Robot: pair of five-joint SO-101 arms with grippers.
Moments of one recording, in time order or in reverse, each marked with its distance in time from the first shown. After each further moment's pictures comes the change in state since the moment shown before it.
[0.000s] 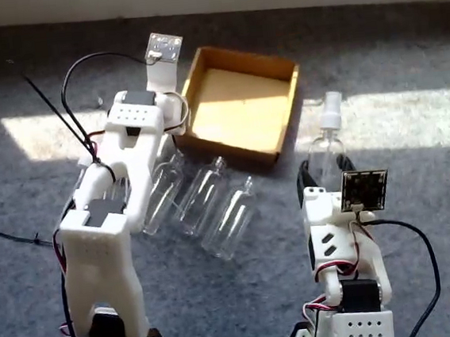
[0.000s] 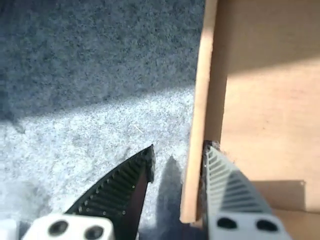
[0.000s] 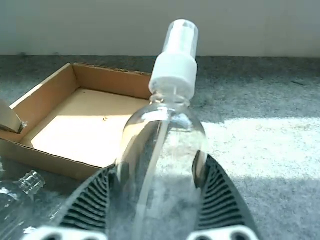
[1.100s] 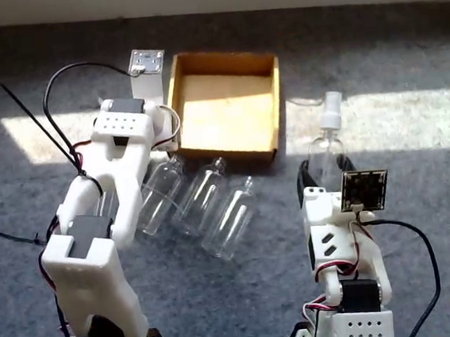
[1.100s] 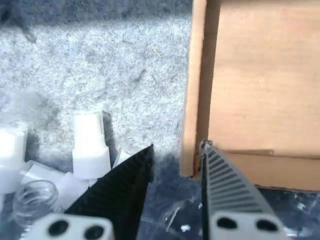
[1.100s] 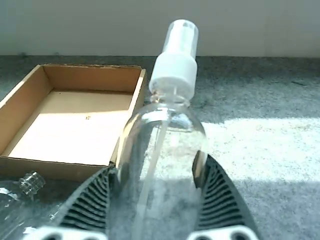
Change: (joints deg) left arm -0.6 -13.2 13.8 8.2 6.9; right arm 0.0 0.0 0.0 0.0 0.0
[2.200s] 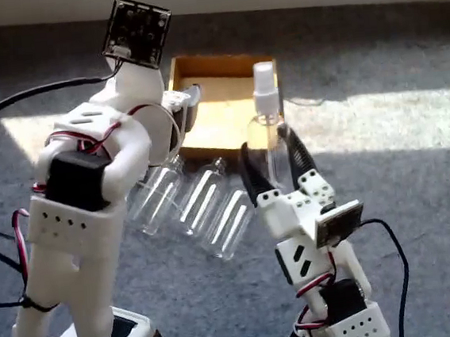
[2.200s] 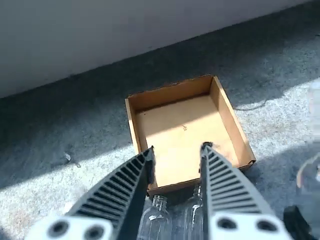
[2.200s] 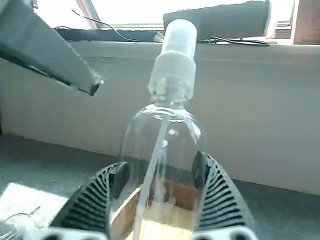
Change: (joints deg) left arm 11.5 -49.8 -0.4 10.7 -7.8; right arm -23.6 0.0 0.0 -27.3 0.3
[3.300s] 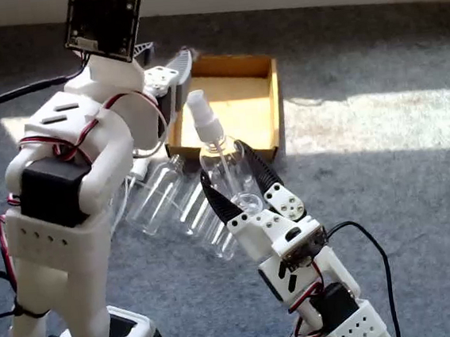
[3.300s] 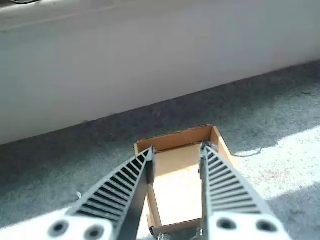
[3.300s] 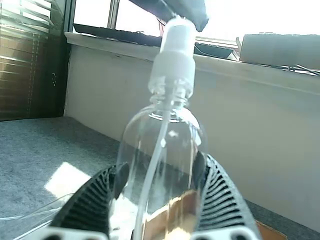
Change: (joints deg) left arm -0.4 1.5 -10.8 0.2 0.0; right arm -11.4 0.0 0.6 -0.8 9.3
